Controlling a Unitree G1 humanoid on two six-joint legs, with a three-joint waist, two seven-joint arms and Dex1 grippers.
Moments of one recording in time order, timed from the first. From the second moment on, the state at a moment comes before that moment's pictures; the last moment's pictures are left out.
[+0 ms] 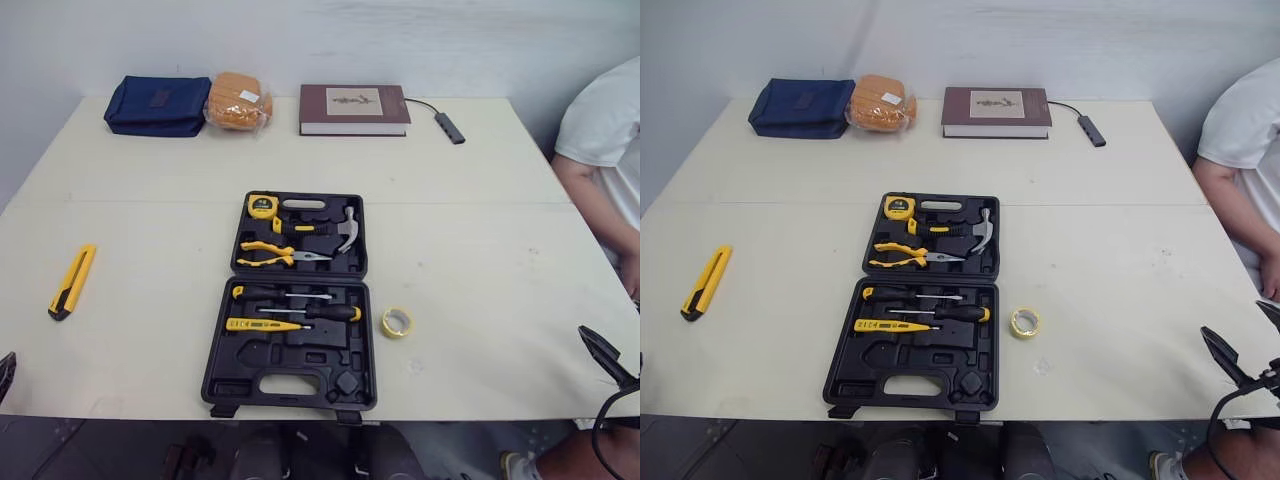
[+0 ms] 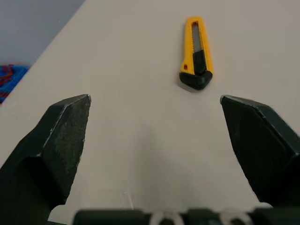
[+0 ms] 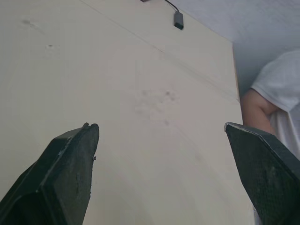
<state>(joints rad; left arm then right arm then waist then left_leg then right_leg) 0.37 0.61 1.02 0.28 -0.52 0.02 -0.65 0.27 -0.71 -0.72 0.40 0.40 -0.50 0.95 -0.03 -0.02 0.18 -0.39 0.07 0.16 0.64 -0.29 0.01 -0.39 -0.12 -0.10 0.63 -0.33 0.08</state>
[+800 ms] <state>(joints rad) 0.23 0.66 0.89 0.07 -0.61 0.34 -0.52 0.16 -0.65 -0.49 0.05 0.48 -0.39 0.90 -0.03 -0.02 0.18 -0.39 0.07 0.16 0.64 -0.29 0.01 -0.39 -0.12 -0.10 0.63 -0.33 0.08</state>
